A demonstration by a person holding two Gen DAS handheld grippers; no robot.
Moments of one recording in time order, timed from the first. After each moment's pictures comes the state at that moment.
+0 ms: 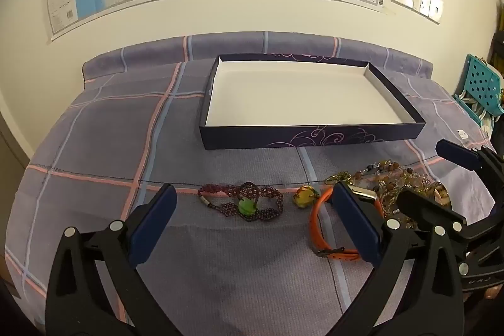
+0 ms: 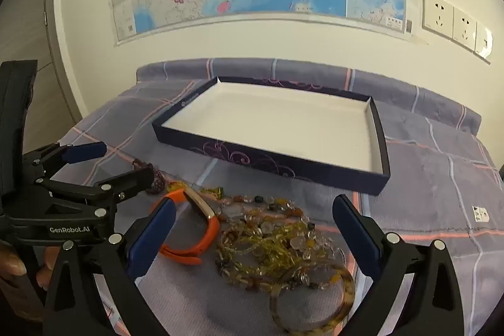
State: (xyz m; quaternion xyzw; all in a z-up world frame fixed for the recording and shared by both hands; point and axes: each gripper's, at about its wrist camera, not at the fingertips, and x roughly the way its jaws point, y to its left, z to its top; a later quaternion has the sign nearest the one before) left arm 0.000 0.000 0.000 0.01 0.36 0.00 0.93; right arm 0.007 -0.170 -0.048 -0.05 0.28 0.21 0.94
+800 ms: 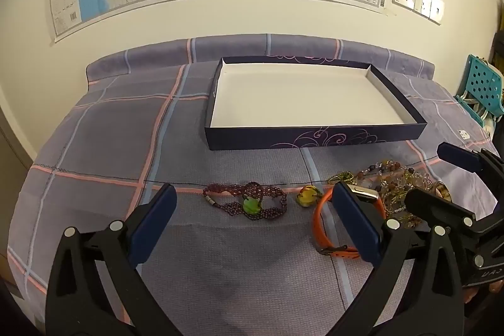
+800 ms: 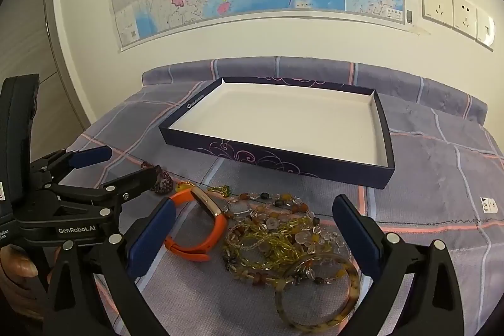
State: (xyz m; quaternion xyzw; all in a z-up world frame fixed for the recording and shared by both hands) left arm -0.002 0.005 0.003 0.00 0.36 0.00 0.93; right arm 0.007 -0.176 -0.049 -0.03 0.29 0.22 0.93
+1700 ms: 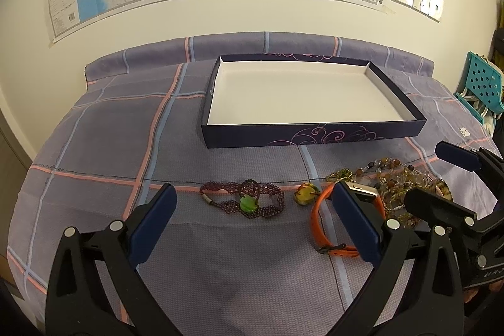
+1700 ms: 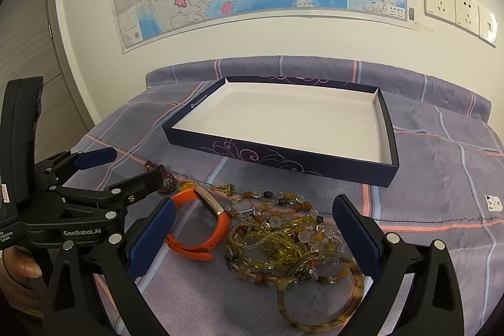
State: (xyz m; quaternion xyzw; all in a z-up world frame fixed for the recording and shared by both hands) left arm -0.003 0.000 -0.001 0.01 0.36 0.00 0.93; right arm 0.007 -0.178 -0.050 -0.01 0.29 0.23 0.93
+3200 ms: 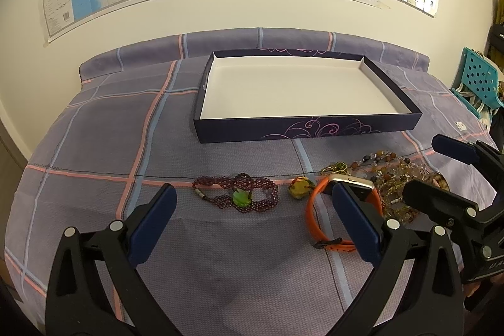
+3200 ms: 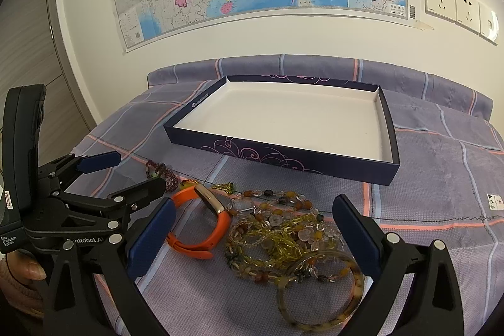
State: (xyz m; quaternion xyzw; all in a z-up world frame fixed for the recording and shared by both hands) left arm -0.006 -0.007 -0.005 0.01 0.36 -0.01 0.93; right arm 0.006 -0.181 -0.051 -0.01 0.29 0.24 0.93
